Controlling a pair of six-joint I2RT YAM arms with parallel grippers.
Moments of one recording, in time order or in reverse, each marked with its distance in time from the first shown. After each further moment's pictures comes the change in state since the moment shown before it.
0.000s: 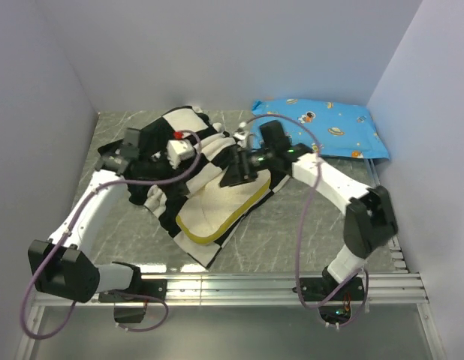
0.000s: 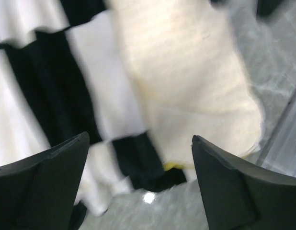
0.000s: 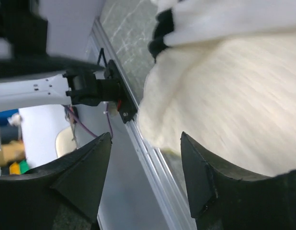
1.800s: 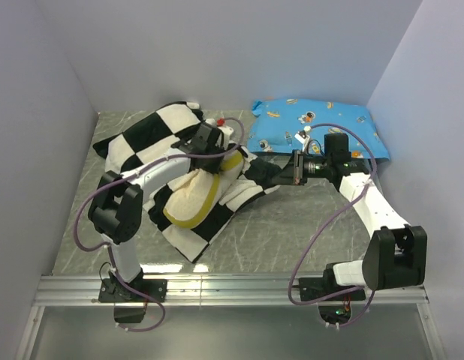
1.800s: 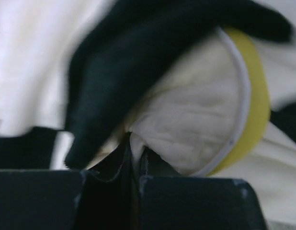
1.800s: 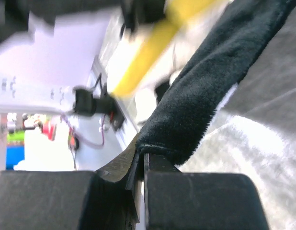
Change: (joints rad) left arm -0.401 0.535 0.204 0.395 -0.658 -0.675; right arm -0.454 -0.318 -0.335 0.030 -0.188 -0.106
